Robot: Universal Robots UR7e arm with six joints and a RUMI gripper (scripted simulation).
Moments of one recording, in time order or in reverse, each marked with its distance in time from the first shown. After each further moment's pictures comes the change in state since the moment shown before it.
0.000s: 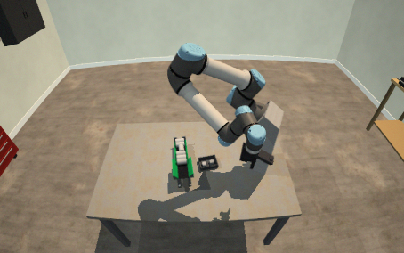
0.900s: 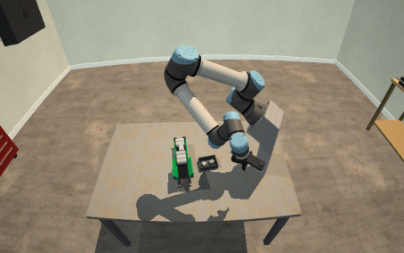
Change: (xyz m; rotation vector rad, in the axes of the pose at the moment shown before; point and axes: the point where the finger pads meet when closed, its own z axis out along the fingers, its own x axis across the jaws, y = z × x) arm 0.006 0.020 0.014 0.126 -0.132 0.180
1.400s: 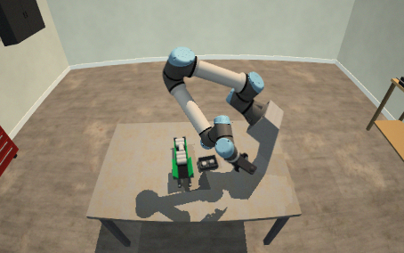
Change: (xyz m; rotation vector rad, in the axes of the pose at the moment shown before) arm 0.009 0.018 0.008 0.094 -0.103 0.152
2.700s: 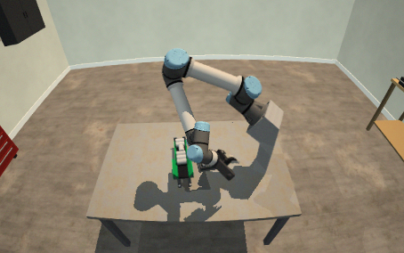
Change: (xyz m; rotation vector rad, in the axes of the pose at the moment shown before) arm 0.029 0.046 0.011 0.189 -0.223 0.355
